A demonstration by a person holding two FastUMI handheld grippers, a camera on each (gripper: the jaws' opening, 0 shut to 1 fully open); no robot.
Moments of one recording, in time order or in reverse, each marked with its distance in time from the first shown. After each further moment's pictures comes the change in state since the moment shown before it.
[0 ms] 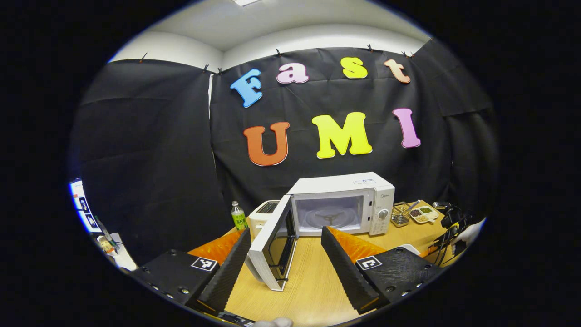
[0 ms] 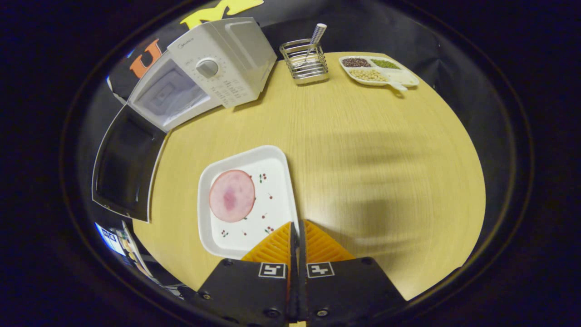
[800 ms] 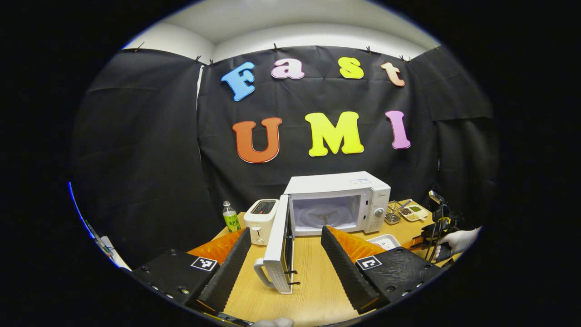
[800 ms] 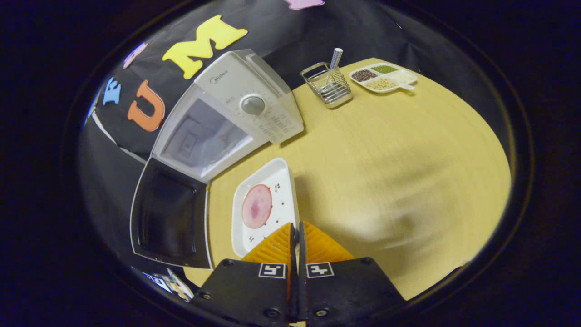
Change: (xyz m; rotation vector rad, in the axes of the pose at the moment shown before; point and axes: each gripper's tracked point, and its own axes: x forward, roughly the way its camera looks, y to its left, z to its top) left arm 0.019 0.035 0.005 -0.019 0.038 -0.134; right arm -0.032 0.143 0.041 0.315 -0.241 0.214
